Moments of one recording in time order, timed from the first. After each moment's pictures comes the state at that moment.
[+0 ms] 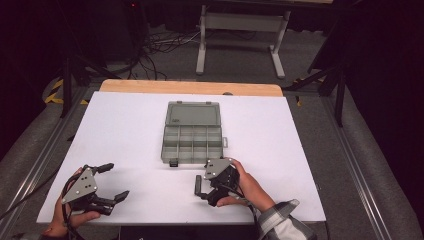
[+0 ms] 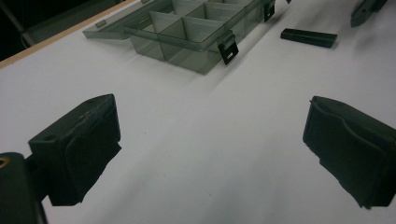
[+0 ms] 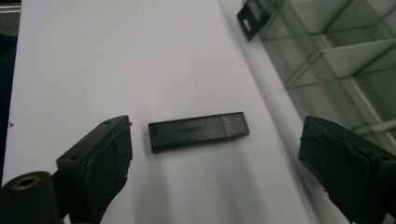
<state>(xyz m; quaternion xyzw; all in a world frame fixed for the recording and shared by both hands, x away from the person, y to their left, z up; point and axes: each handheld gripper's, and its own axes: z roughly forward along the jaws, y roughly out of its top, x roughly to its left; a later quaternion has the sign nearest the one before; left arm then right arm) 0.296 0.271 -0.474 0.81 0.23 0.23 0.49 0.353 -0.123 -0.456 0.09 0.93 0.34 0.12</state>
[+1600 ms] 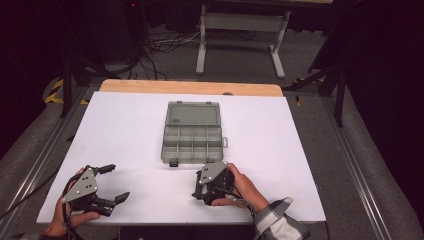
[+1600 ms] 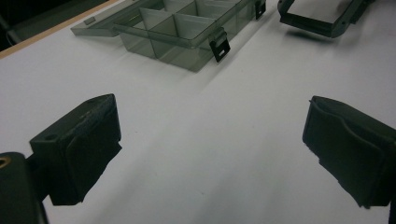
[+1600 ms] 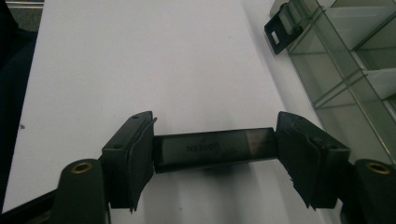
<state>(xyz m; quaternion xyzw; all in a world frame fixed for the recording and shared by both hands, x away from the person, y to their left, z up) 0.297 0.271 -0.476 0.82 0.22 0.21 0.49 0.350 -0.113 -0.464 0.06 0.93 0.35 0.11</state>
